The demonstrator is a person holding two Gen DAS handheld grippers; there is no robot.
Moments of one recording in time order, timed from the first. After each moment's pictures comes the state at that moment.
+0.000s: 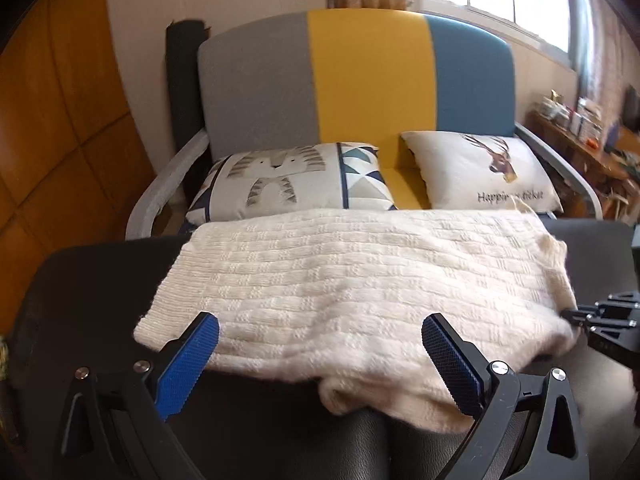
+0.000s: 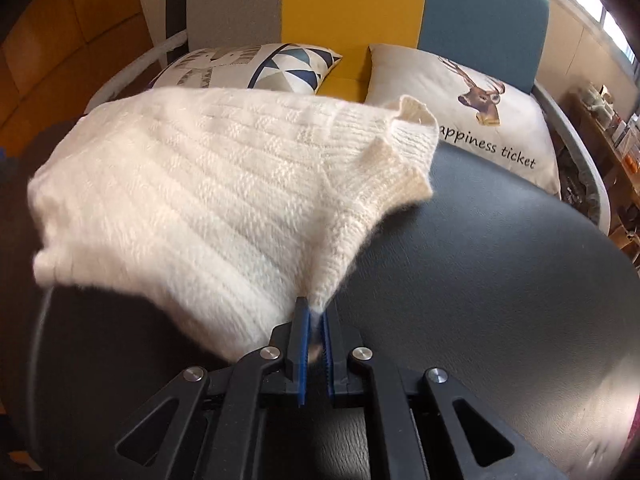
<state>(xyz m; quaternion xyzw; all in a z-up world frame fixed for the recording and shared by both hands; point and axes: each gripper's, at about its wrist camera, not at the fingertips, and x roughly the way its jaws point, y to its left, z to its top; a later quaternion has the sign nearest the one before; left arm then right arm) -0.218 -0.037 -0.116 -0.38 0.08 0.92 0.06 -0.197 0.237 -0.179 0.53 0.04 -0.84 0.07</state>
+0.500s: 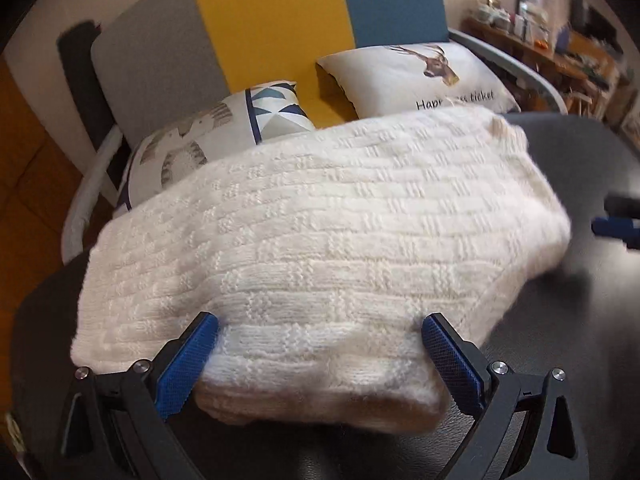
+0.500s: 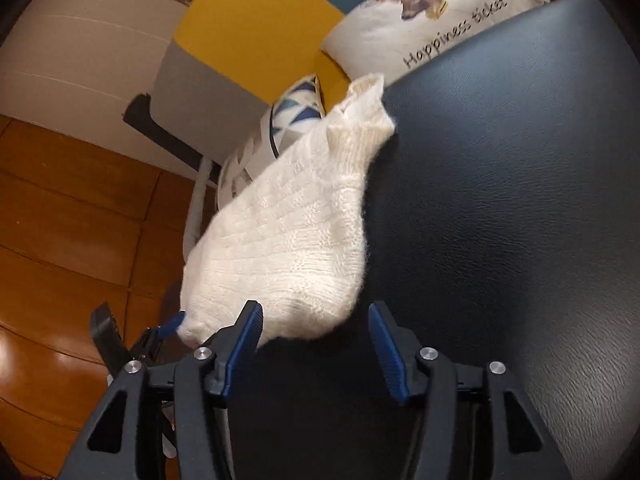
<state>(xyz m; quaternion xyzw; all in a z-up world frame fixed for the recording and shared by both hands) -0.235 0.040 -0.174 -0.46 0.18 0.85 0.16 -0.194 0.324 -0.196 0.48 -0.38 -0.78 0.13</state>
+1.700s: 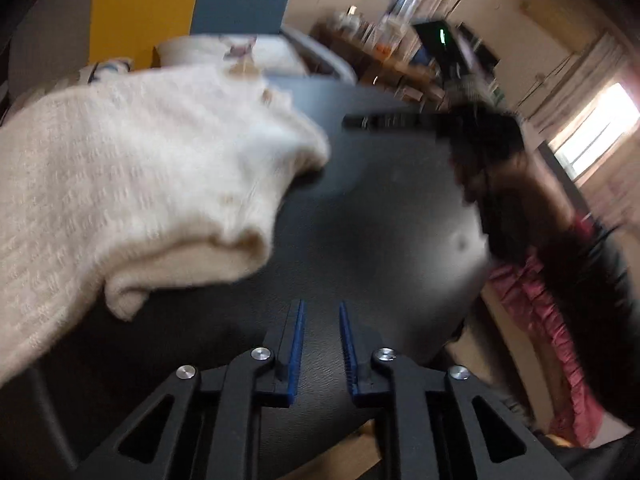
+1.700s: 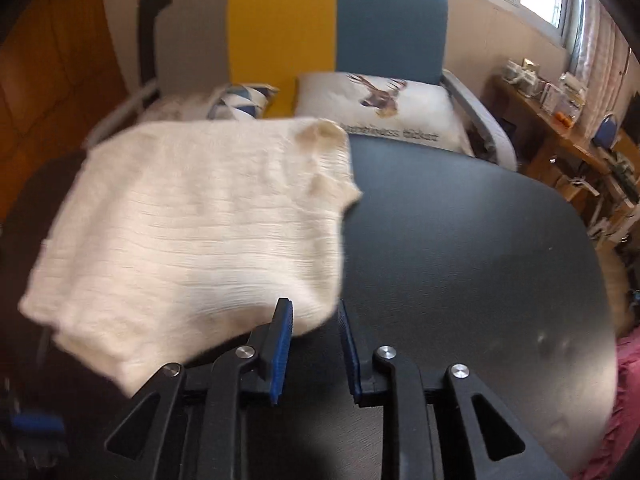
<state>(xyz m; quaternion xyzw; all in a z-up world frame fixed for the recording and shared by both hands) 0.051 0.116 -0.118 -0.48 0.00 0.79 0.39 -0.075 0.330 -0.123 0.47 -0.01 -0.88 0.03</state>
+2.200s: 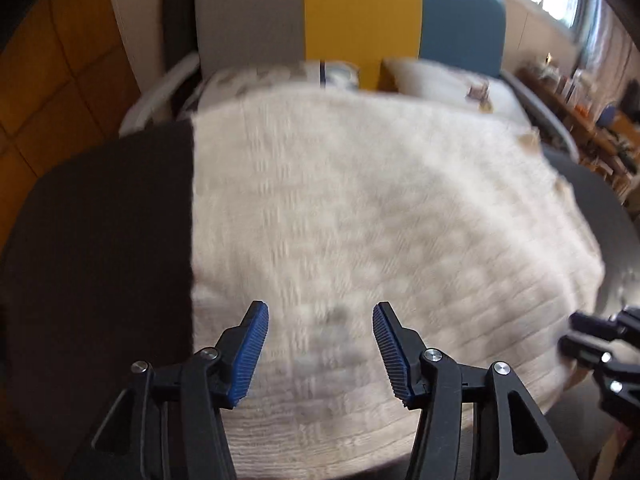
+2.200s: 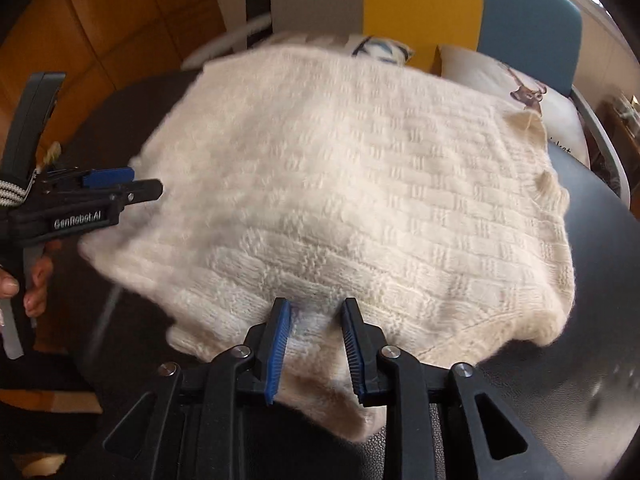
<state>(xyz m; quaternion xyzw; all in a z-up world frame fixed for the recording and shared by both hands) -0.095 -0.043 -0.161 -0.51 0.04 0.86 0.06 -0.087 0.156 -0.187 0.54 0.05 -0.82 0.16</state>
